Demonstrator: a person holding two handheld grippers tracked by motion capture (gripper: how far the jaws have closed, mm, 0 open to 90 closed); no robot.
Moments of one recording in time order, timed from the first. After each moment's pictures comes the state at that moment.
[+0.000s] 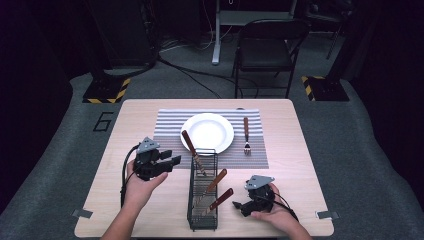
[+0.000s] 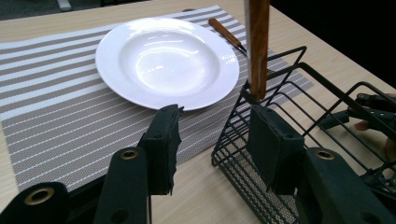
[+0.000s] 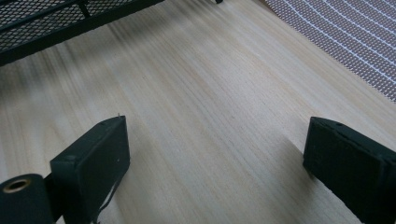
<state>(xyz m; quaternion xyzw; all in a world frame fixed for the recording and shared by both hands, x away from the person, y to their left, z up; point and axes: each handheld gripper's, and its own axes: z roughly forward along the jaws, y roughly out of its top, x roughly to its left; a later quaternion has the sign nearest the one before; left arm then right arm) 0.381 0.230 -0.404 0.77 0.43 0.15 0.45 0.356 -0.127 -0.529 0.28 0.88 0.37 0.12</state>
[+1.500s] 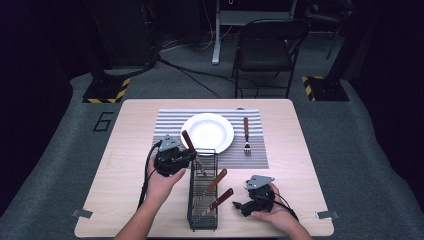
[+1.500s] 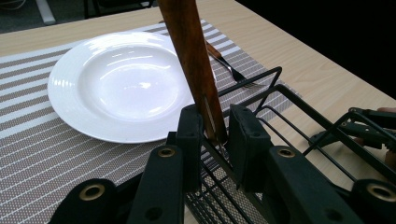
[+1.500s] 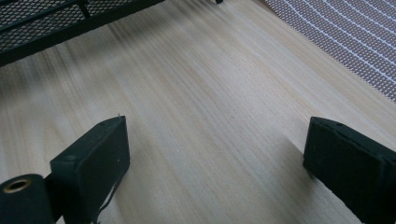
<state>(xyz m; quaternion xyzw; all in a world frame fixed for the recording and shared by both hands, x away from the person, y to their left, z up) 0.394 0.185 -0.414 0.77 0.41 0.16 0.47 0.356 -0.127 -0.529 0.28 0.88 0.37 0.12</state>
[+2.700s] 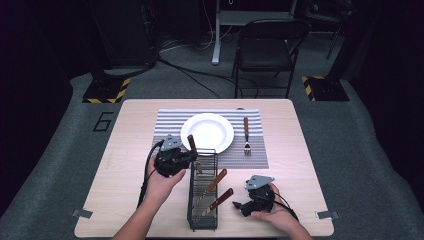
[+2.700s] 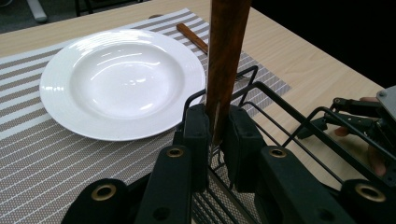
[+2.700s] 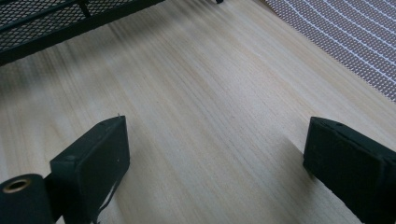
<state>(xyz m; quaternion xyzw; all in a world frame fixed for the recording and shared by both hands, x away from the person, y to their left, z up) 0.390 0.179 -0.402 0.78 0.40 0.15 0.46 0.356 -0.127 -0.529 0.28 0.88 0.37 0.12</state>
